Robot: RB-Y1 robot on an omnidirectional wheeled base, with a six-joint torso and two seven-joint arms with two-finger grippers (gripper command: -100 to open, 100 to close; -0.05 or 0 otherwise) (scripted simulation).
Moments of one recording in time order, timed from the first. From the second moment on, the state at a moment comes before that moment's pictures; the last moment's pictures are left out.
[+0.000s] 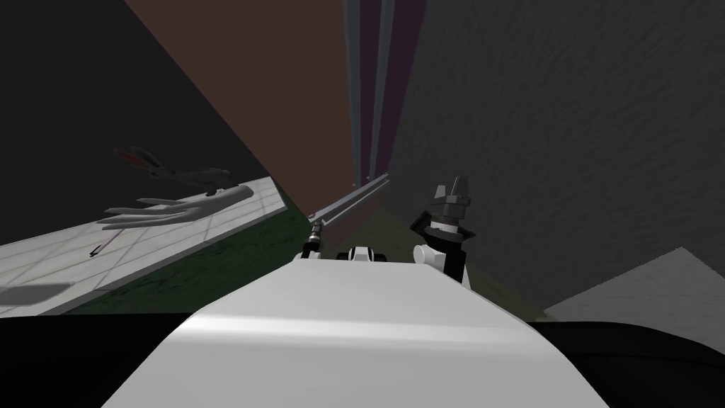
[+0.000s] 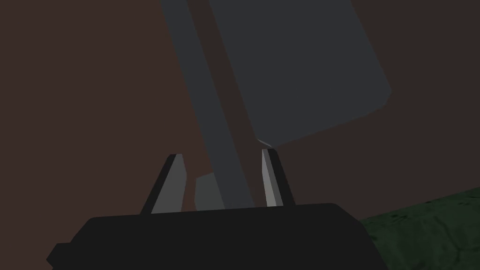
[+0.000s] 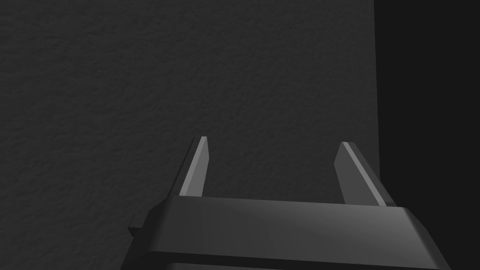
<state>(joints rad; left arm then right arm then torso) 0.22 0.12 0.10 -1.21 -0.05 -0.51 -0.12 0.49 0.03 -0.03 -2.40 -0.03 -0.37 0.17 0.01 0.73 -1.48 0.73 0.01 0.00</state>
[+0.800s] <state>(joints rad) 0.20 0.10 0.10 -1.19 -0.05 -0.42 -0.11 0.49 0.03 -0.03 -2.40 -0.03 -0.37 0.17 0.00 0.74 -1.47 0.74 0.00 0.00</state>
